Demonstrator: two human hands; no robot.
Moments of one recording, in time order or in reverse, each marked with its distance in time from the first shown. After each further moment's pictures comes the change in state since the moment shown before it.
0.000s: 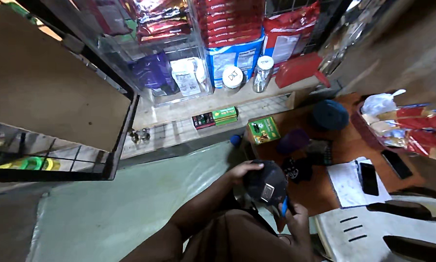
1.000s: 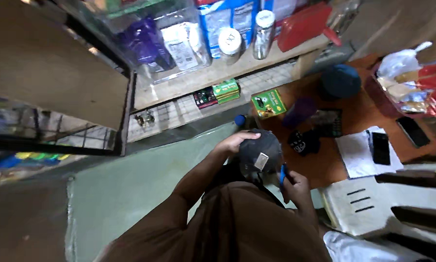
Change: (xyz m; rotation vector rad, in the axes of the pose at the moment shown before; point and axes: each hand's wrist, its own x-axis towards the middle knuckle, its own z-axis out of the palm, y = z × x) left_hand -0.016 0.005 -0.029 0.174 -0.029 0.031; right_hand -0.010 -0.008 0.008 -0.082 -0.135 0.141
